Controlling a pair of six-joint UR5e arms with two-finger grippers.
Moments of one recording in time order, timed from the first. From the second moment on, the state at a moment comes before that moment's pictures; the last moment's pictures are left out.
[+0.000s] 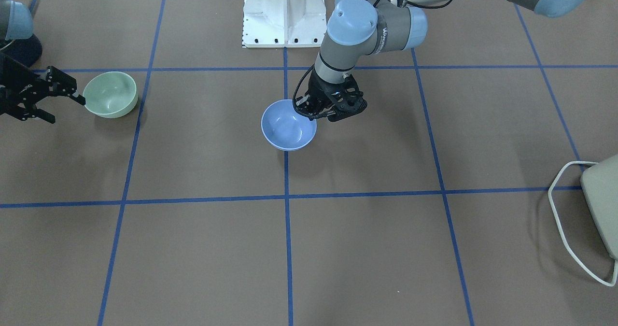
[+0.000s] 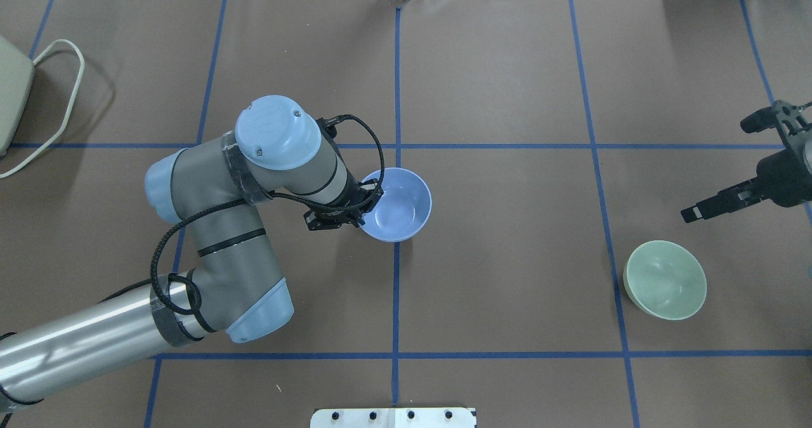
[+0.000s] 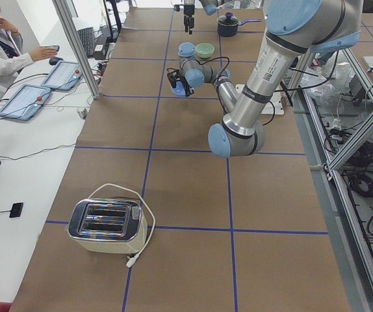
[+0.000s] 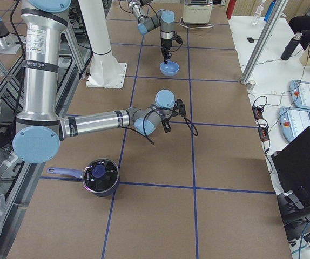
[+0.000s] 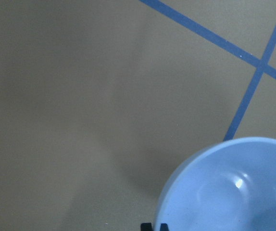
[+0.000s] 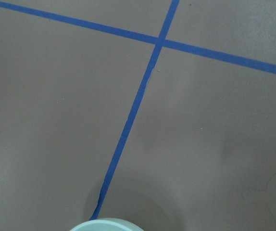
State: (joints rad) left arm -0.53 -2.26 -1.63 -1.76 -1.98 -1.68; right arm 1.02 -1.69 1.80 -0.89 2.44 0.57
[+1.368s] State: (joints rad) left arm -0.52 -2.29 -1.54 -1.86 -1.94 -1.67; right arm 0.94 -1.71 1.80 -0.89 2.37 0.57
